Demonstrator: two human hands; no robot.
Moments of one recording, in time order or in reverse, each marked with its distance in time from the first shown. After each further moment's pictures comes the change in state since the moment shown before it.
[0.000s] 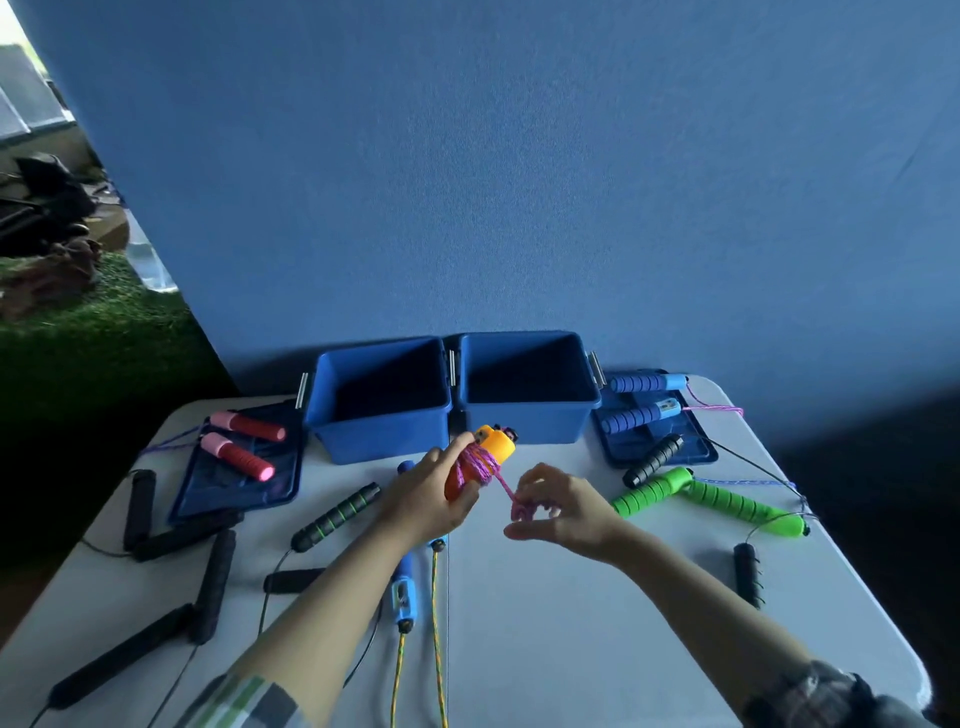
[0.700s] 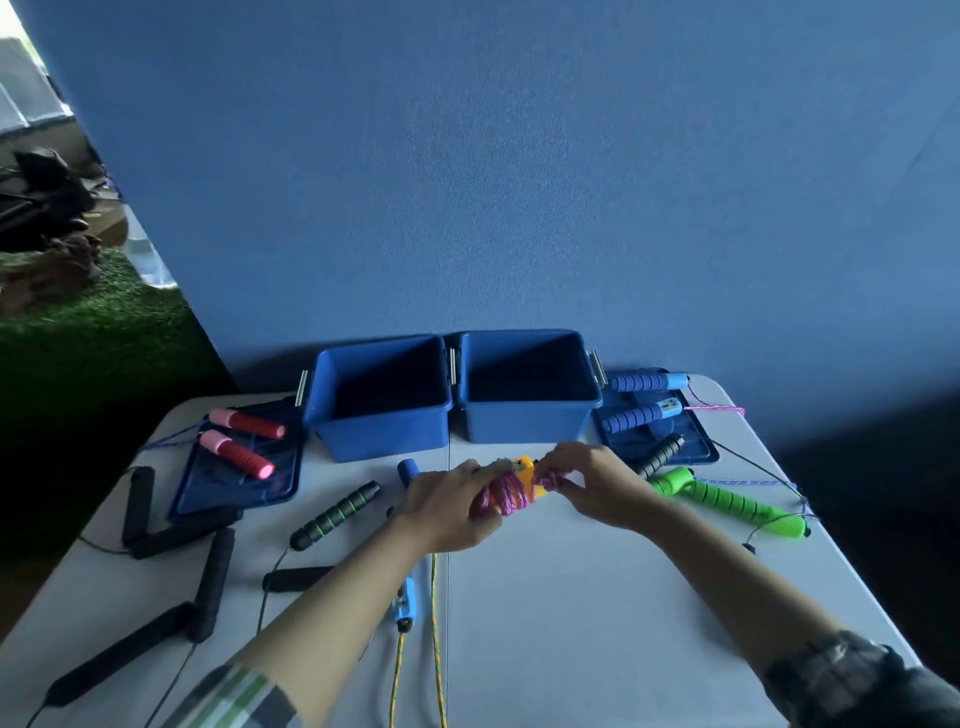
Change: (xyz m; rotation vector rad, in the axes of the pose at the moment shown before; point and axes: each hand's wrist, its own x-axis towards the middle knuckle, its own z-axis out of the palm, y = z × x) left_hand -0.001 0.027 -0.004 0.308 -0.142 0.217; right_hand 0.012 0.008 -0.039 -0.372 0.050 -0.190
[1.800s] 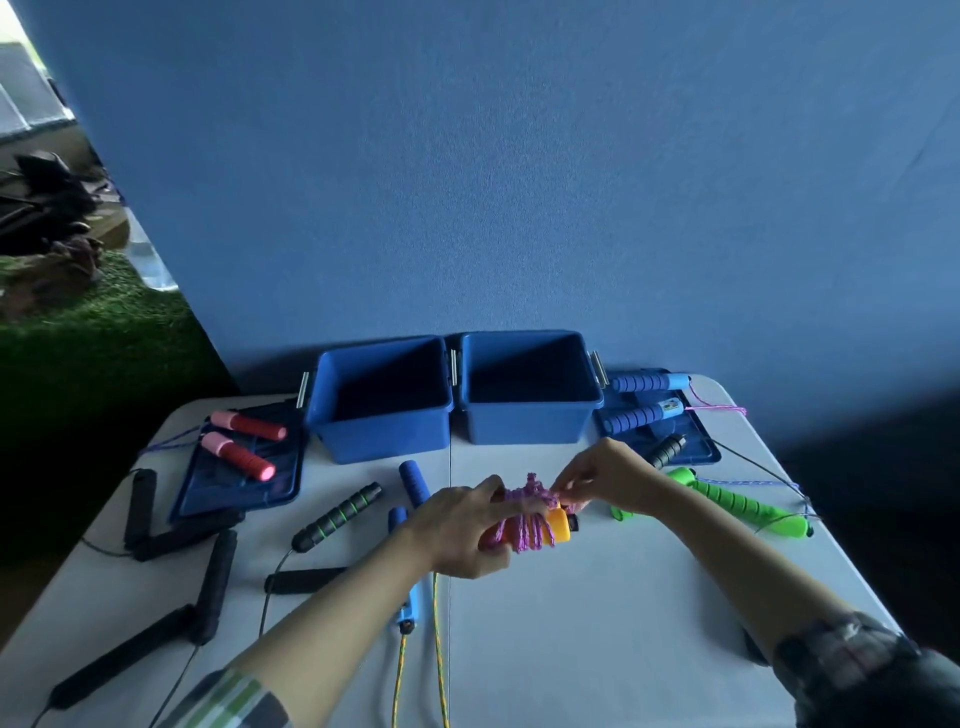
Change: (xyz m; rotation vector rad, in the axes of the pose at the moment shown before) left_hand -0.007 0.007 0.001 -0.074 -0.059 0.281; right_hand 0.005 0.013 -0.014 0.142 -0.195 0.316
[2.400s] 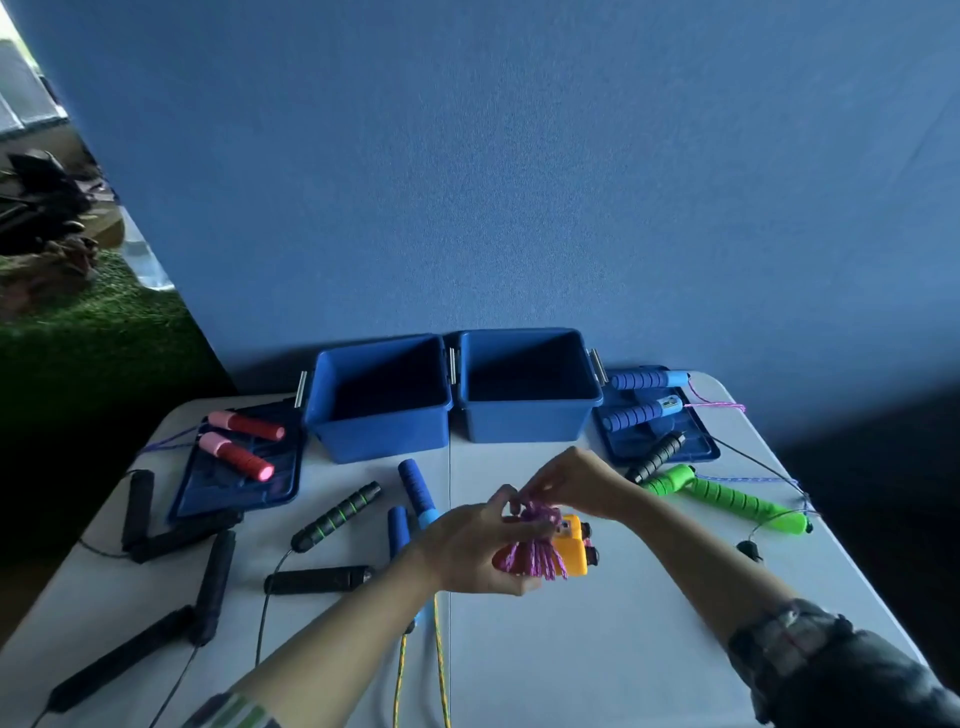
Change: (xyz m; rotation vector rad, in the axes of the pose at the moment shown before) left_hand -0.003 0.012 0.017 -0.156 0.068 0.140; right_hand 0.015 -0.014 0.029 0.021 -0.004 0.001
